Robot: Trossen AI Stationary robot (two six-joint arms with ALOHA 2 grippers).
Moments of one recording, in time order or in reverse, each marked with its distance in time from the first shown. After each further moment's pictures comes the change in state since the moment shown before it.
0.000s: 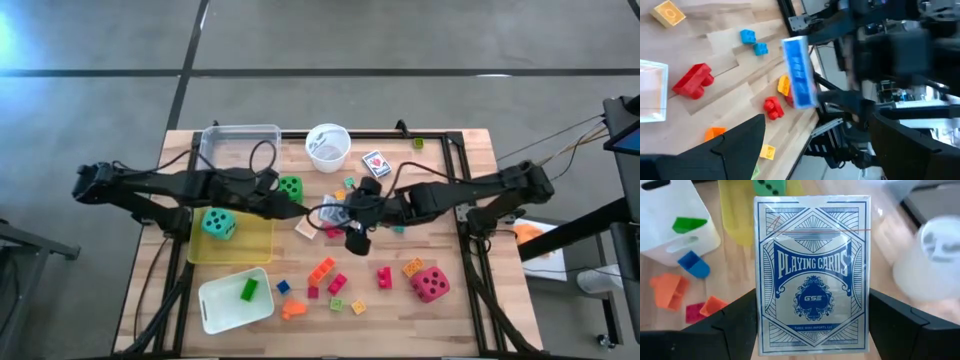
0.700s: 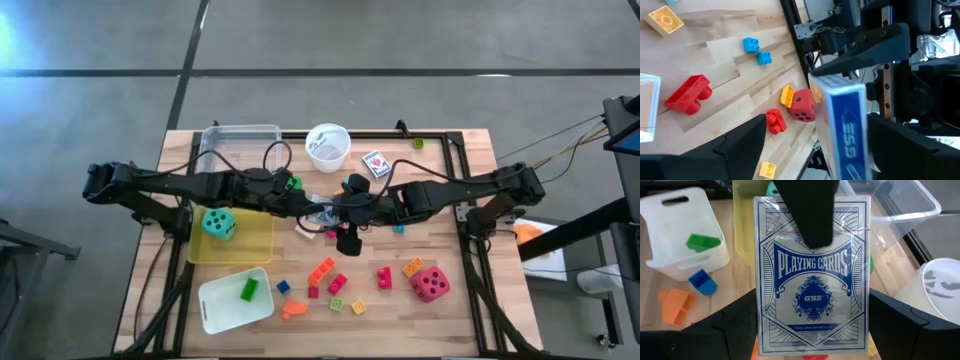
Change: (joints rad) left arm 0.034 0.112 -0.001 0.118 0.000 0.003; right arm -0.001 0.066 0.123 0.022 -0.004 -0.097
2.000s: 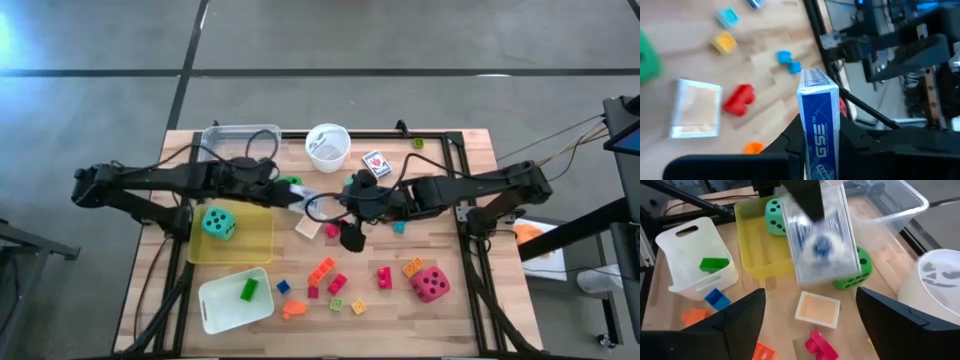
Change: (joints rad) left arm 0.078 -0.142 -0.002 -0.246 -0.016 0.074; right arm -0.001 -0.068 0.000 -0.018 0.002 0.122
